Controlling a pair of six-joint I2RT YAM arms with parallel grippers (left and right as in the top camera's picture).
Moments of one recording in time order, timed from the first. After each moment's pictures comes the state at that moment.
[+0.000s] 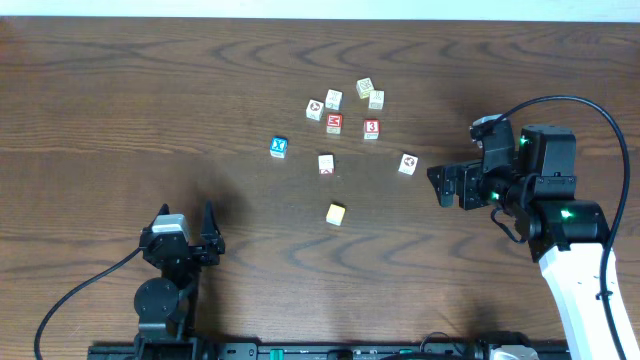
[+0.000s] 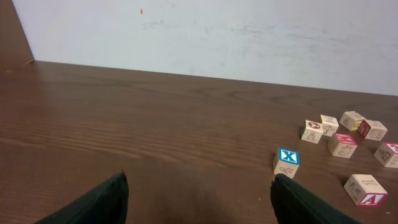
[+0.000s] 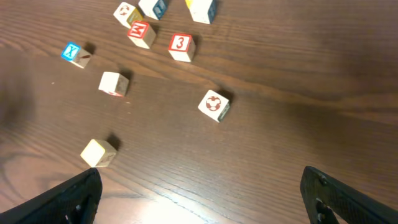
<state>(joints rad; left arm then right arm) -0.02 0.03 0.02 -0.11 -0.05 -0.10 0.03 1.14 0.95 -0.69 -0.34 -0.04</state>
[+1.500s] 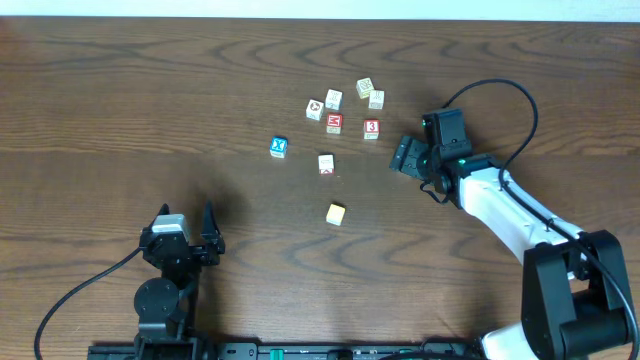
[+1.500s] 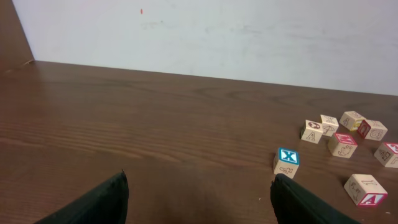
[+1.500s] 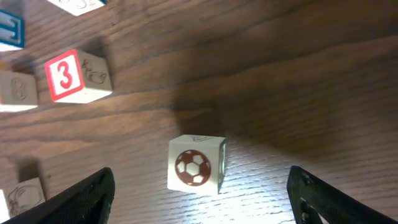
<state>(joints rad) -0.02 0.03 0.02 -0.11 -0.05 -0.10 0.27 1.68 0.95 -0.30 0.04 0.62</state>
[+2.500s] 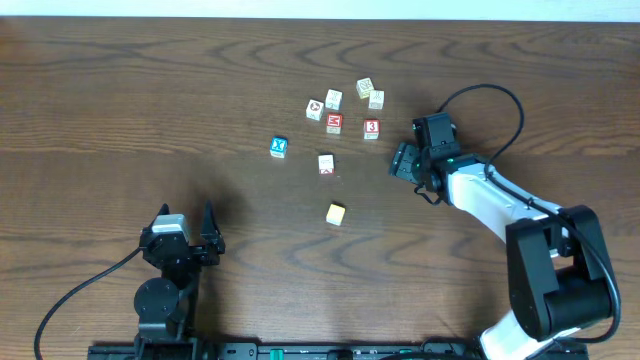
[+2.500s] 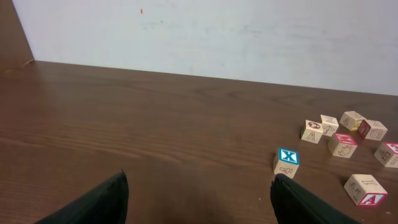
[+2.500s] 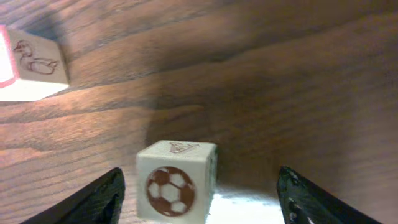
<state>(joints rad) -0.02 0.03 0.02 -0.11 -0.05 -0.10 0.28 1.79 0.95 -0.25 0.06 0.62</state>
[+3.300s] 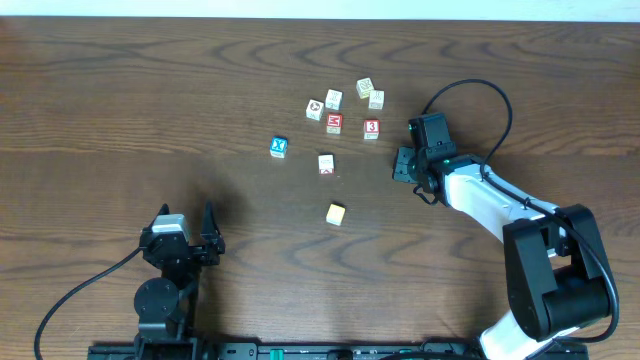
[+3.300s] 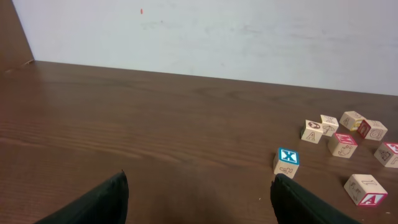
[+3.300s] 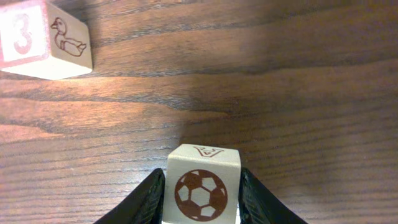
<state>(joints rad) -0.02 0.03 0.02 -0.11 -0.05 -0.10 0.30 1.79 0.95 -0.22 0.06 0.45</state>
